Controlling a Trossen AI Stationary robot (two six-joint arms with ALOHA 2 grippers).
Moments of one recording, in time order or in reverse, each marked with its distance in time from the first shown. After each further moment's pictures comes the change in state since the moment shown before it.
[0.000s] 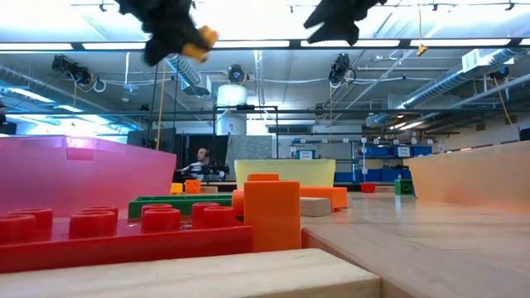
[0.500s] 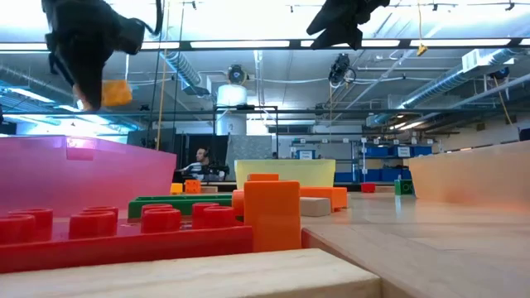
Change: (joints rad) left arm -0.272 0.077 -0.001 -0.693 -0.008 -0.429; right arm 0.001 0.008 0.000 -0.045 0.000 0.043
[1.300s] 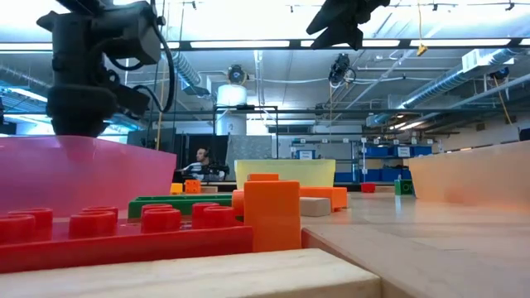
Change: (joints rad) left arm 0.096 0.158 -0.247 0.291 0.142 0.156; right arm 0.002 0.000 0.000 0.001 0.000 0.026
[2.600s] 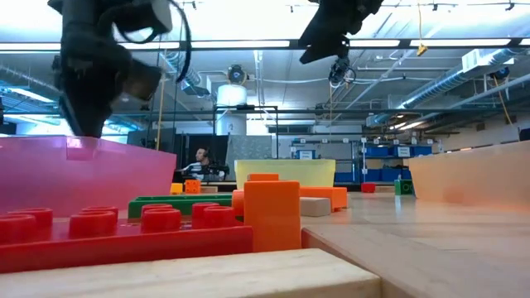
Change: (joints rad) left arm -0.016 0.000 0.116 -0.005 0.131 -0.045; right arm 0.104 0.115 0.000 0.010 0.001 -0.096
